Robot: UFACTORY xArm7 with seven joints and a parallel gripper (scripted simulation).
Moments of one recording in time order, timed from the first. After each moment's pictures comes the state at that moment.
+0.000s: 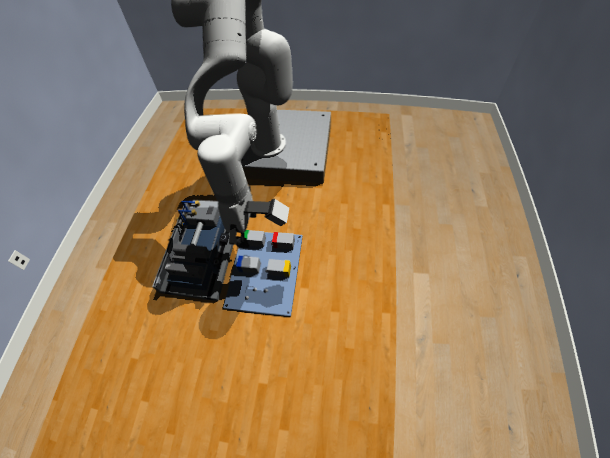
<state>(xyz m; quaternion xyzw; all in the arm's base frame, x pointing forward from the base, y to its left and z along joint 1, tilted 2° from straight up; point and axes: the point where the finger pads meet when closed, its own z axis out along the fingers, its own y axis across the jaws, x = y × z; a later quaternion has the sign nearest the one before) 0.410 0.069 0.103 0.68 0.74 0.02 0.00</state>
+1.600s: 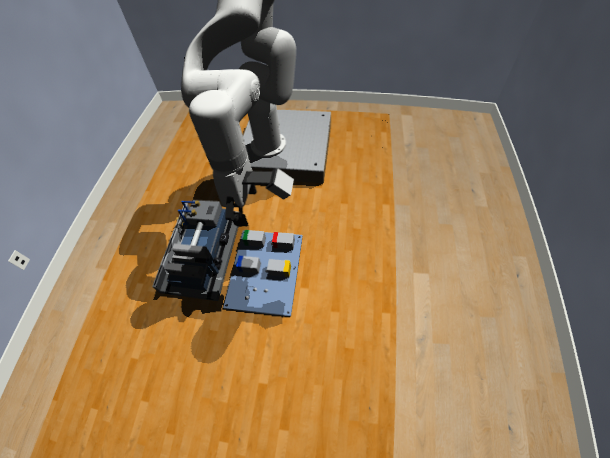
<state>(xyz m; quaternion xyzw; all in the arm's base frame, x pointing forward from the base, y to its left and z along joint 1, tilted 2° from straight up) 0.404 0.086 0.201 0.68 0.74 0.01 0.00</state>
